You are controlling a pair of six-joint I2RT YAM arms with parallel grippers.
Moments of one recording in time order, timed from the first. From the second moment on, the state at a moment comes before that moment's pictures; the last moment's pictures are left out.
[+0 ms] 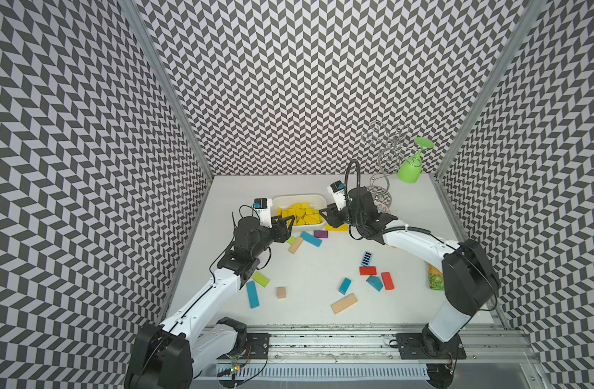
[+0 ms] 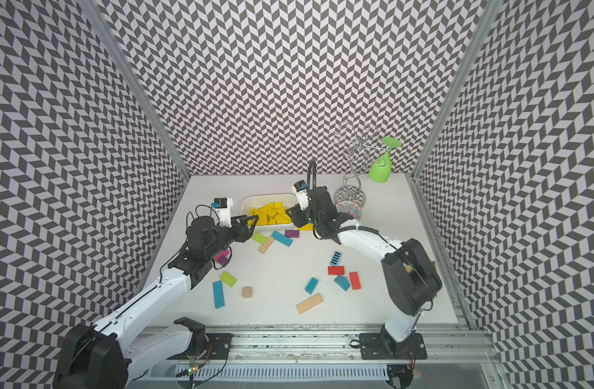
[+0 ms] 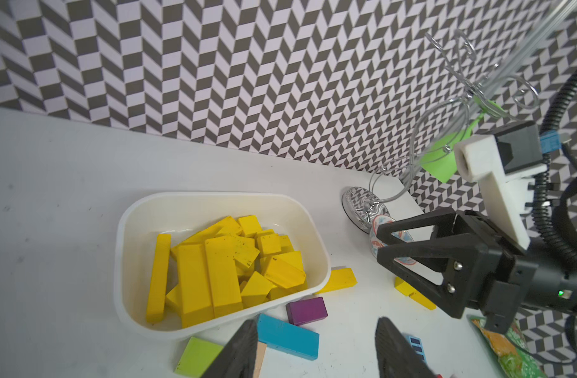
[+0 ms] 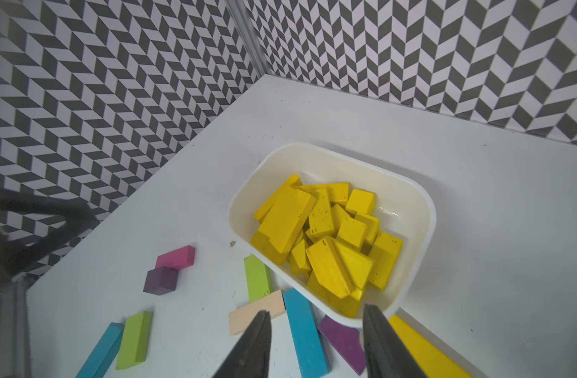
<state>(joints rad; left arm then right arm) -0.36 1.07 0.62 0.20 0.22 -0.38 0.60 1.66 1.15 0.01 -0.21 0.16</state>
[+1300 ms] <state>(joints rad) -0.70 2.17 1.69 -0.40 0.16 0.83 0.45 0.93 0.70 -0.24 0.13 0.27</state>
